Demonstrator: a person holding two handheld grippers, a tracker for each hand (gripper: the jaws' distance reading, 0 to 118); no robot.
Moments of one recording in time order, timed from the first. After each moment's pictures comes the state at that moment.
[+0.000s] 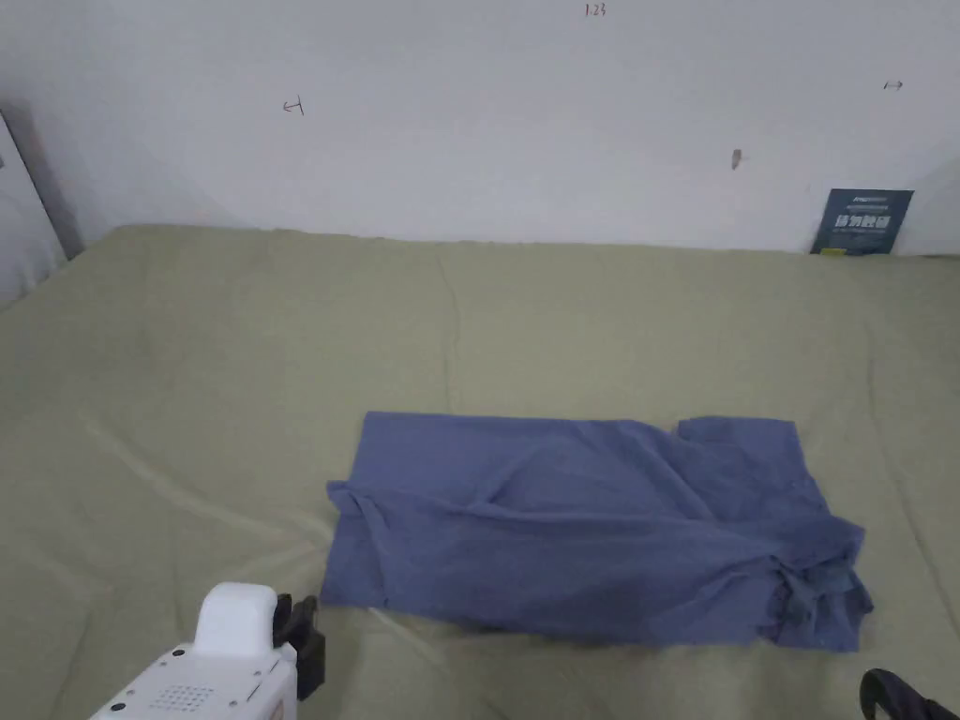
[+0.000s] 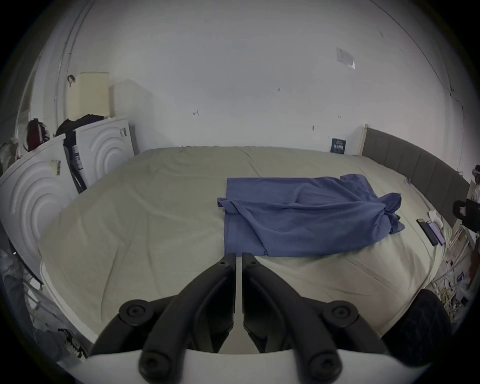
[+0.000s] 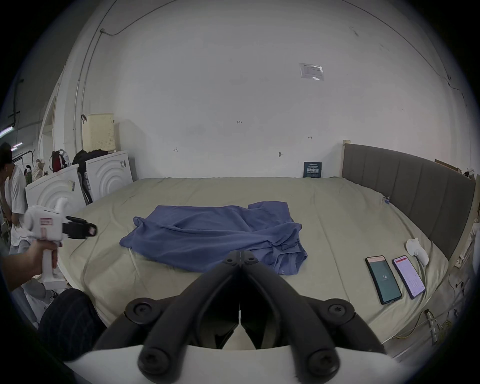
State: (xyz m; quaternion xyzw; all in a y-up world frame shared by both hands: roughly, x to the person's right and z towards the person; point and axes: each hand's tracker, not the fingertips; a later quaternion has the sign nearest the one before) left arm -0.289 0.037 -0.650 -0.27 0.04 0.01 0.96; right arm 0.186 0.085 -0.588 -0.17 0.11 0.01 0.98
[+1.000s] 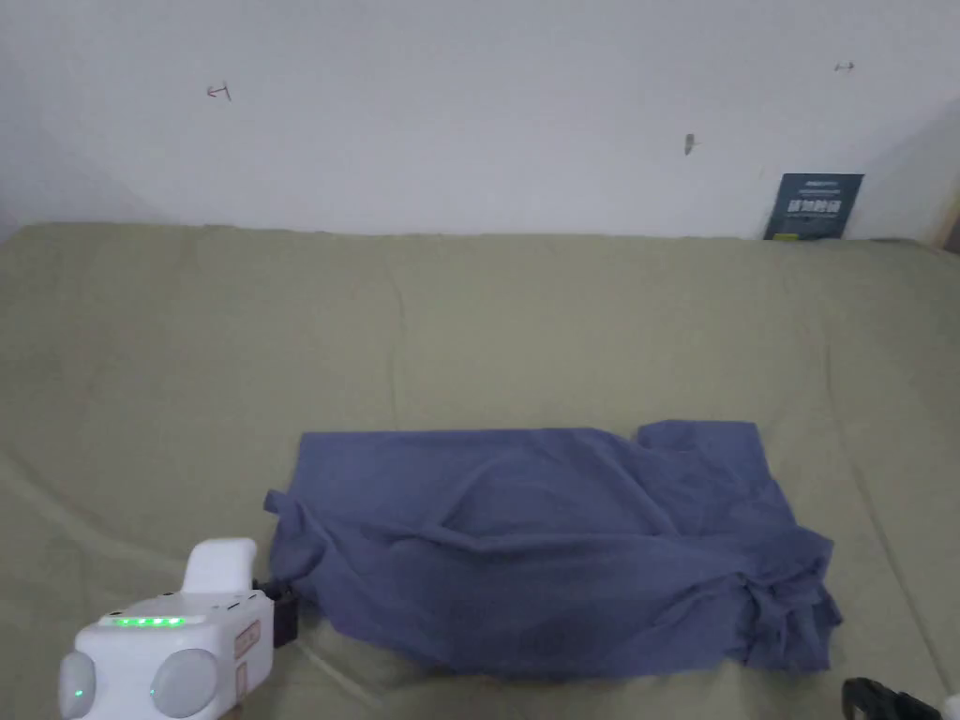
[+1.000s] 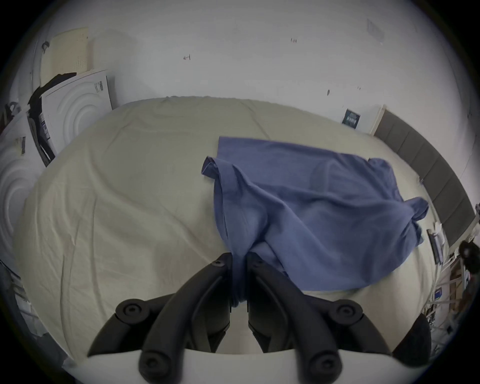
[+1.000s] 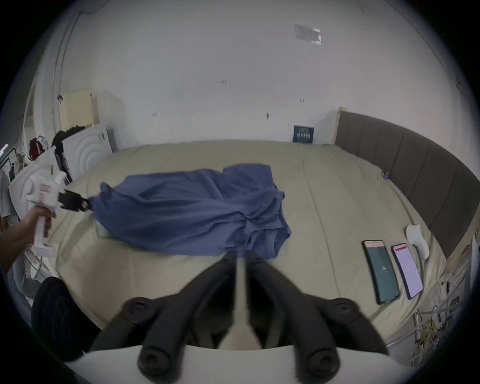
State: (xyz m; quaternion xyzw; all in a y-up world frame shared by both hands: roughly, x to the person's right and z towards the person) left arm -0.298 0.019 -0.769 -0.39 0.01 0.07 0.92; right arm 0.227 0.051 -0.680 -0.30 0.07 0.03 0.95
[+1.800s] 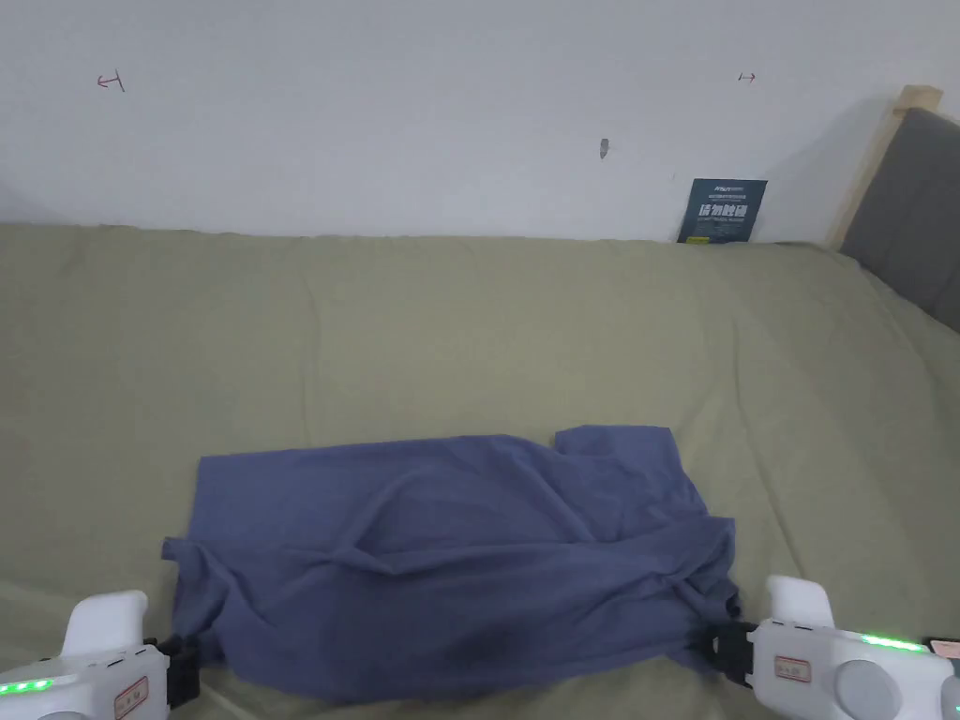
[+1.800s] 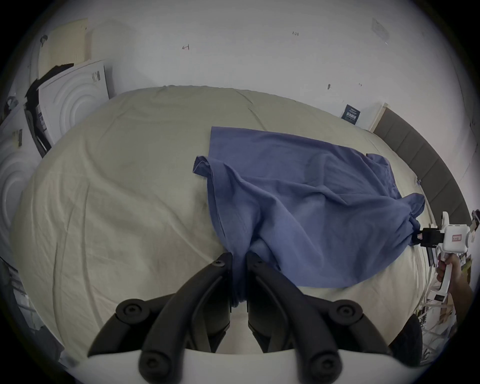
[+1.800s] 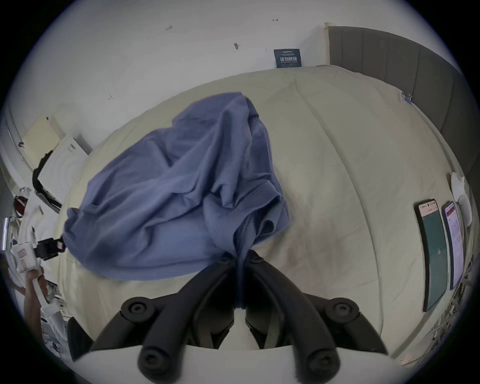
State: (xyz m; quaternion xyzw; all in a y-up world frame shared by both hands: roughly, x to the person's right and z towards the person) left arm -0.294 0.008 -0.763 -0.43 0.01 0.10 0.90; right arm 0.263 -0.003 -0.810 -0.45 0.06 -0.09 0.88
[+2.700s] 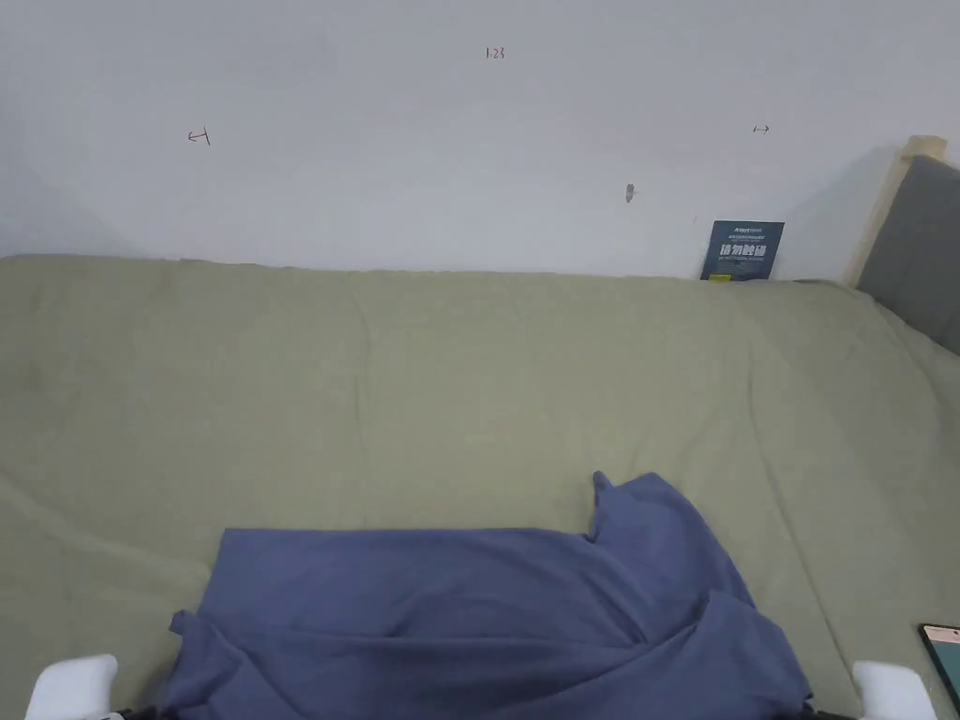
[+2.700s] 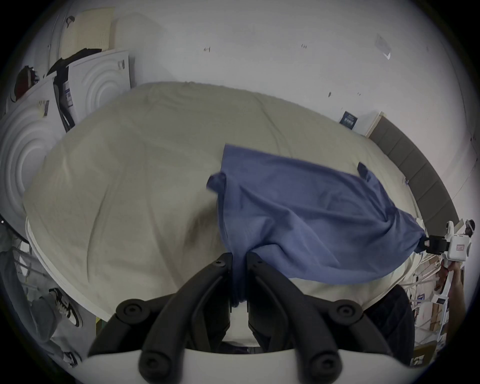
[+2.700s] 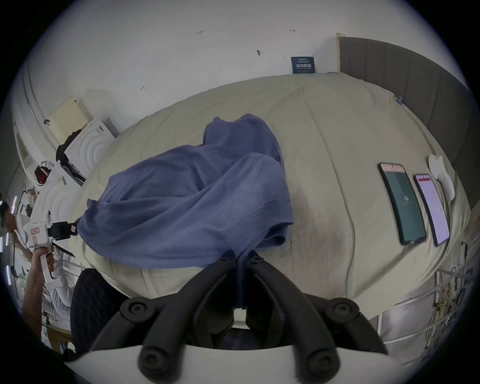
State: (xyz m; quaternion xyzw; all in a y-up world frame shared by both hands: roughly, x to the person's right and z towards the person) left arm -0.325 0.020 -0.623 -0.44 0.03 0.12 0.89; right arm 0.287 0.025 -0.661 -0.45 0.12 -0.07 0.88
